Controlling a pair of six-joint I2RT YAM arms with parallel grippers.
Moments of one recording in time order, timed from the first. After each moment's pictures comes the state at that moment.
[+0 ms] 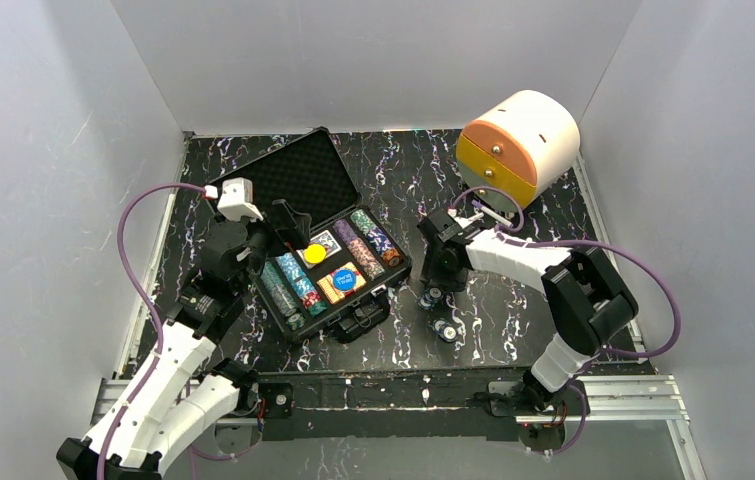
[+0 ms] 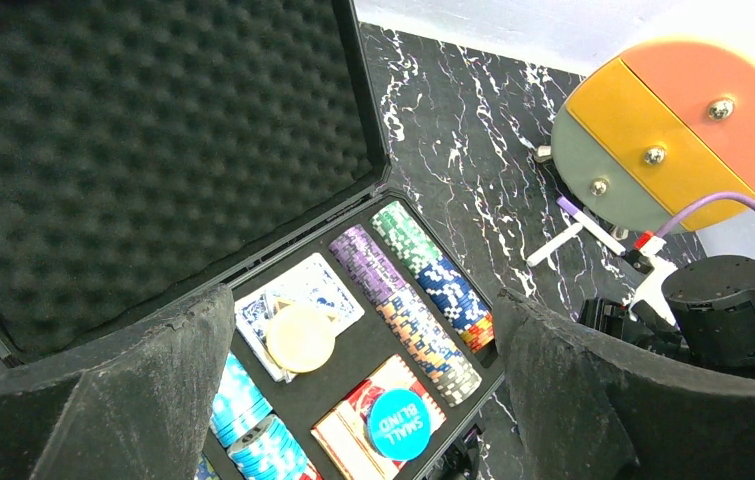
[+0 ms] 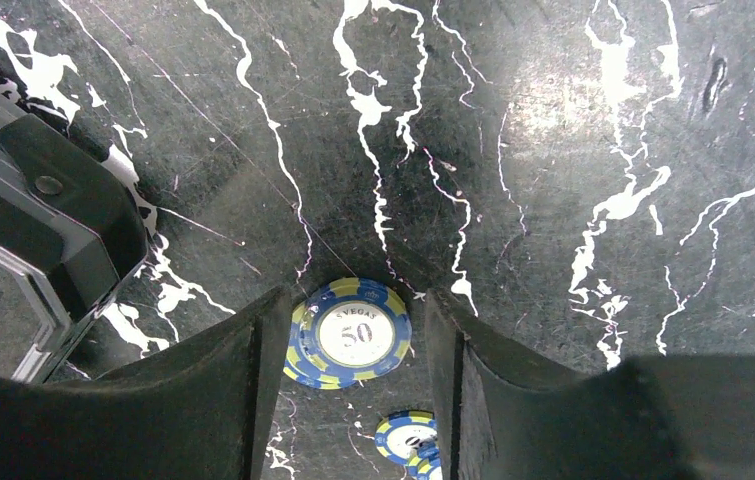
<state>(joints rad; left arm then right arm) -0.44 0.73 0.77 -0.26 -0.22 -0.44 0.69 1.64 0.99 -0.61 0.17 0.88</state>
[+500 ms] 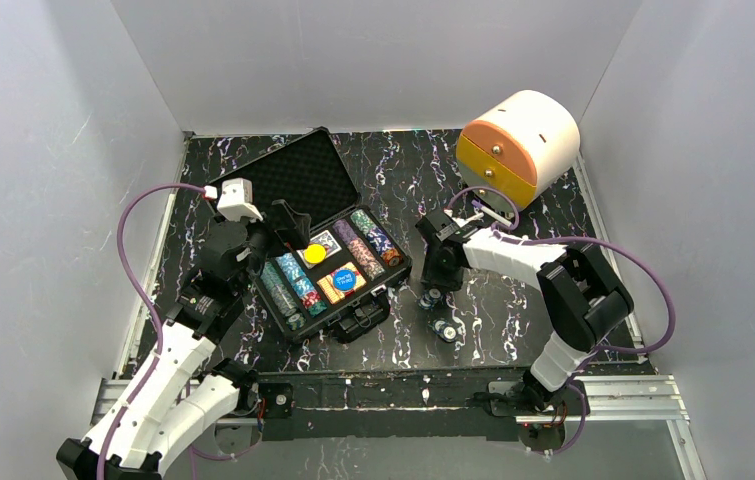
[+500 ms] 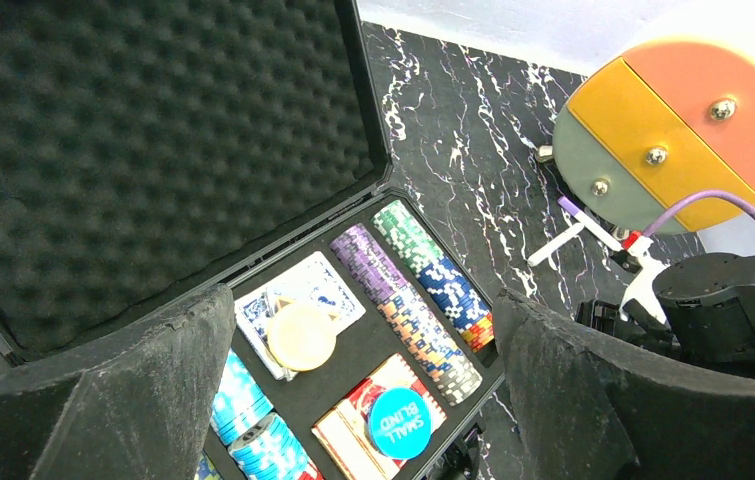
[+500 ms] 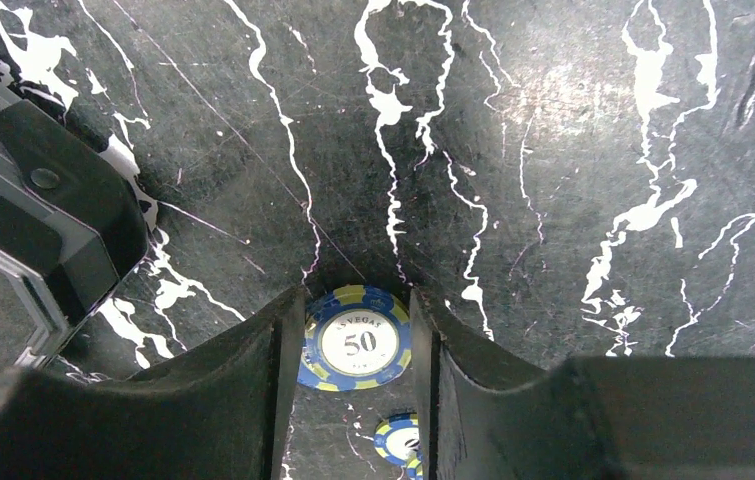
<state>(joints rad) -0.44 0.73 0.77 -0.27 -0.22 -0.44 0.69 1.67 1.00 -0.62 0.15 0.84</state>
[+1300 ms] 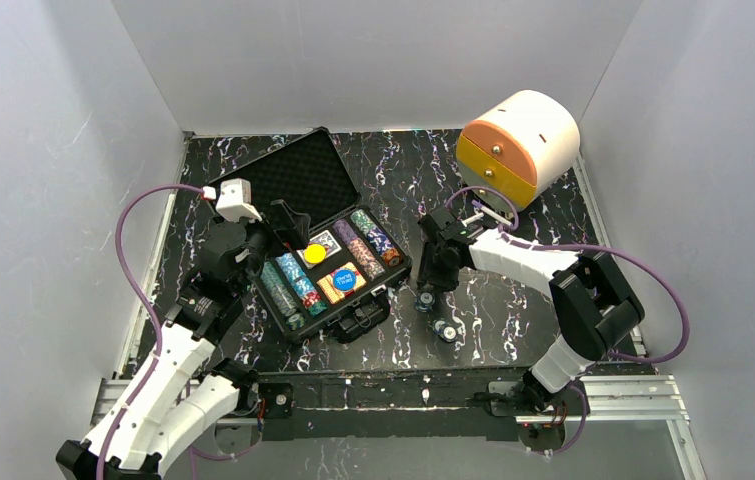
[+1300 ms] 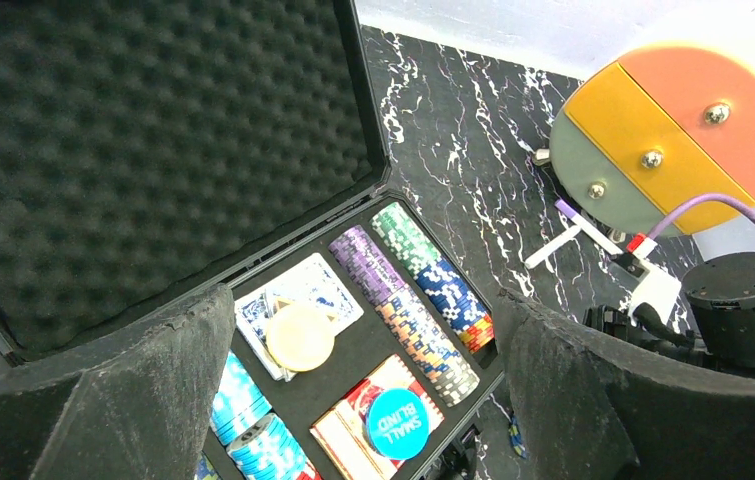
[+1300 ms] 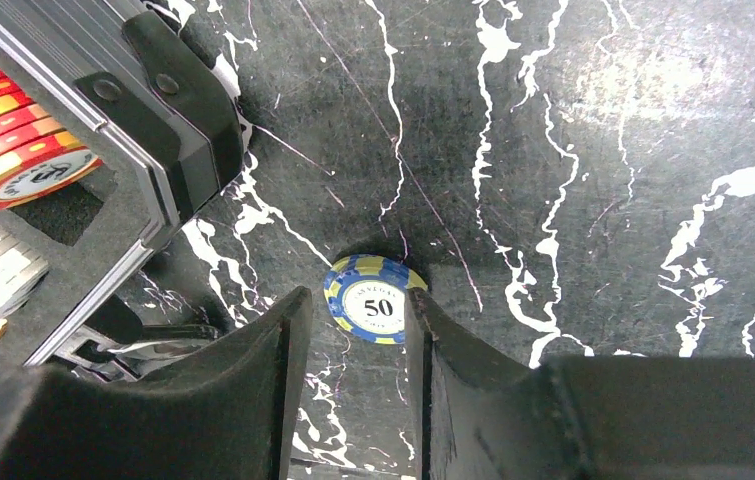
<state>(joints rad) -0.44 0.72 0.77 -0.27 -0.23 -0.44 0.69 1.61 1.00 -0.61 0.01 0.84</state>
